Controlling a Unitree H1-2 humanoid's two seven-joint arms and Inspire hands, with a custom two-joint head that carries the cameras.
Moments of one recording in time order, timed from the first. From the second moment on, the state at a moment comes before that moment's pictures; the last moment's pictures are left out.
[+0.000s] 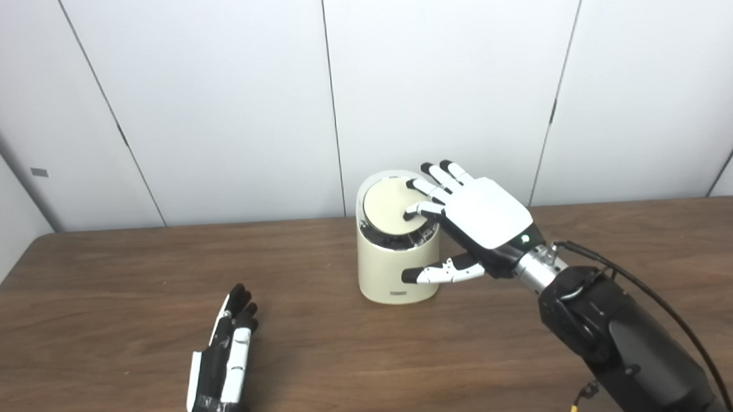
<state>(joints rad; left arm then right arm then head) 0.05 -0.05 0.08 -0.09 -0.11 -0.09 0.04 -0.54 -0.40 0.40 -0.08 -1.08 -0.06 0.15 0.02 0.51</state>
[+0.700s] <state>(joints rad) 0.06 -0.06 0.07 -0.10 -0.12 -0.09 0.04 -0.58 -0.38 0.40 -0.10 -1.10 -0.02 0.28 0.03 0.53</state>
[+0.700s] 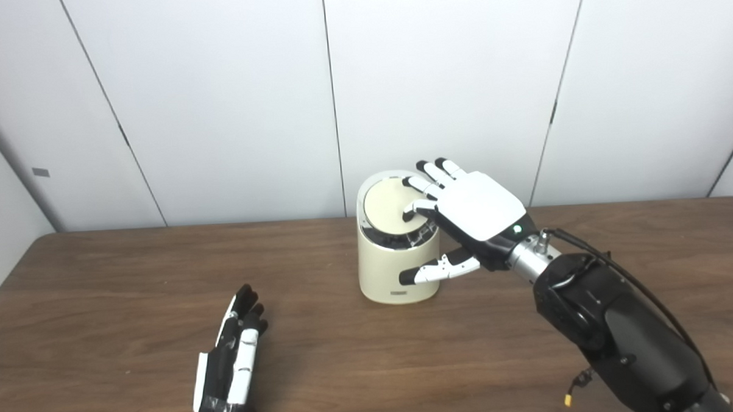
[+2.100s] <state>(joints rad) 0.08 -0.01 0.07 -0.13 -0.09 -0.04 0.03 -0.06 -0.15 -0.10 -0.31 -0.23 0.28 0.29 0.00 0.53</state>
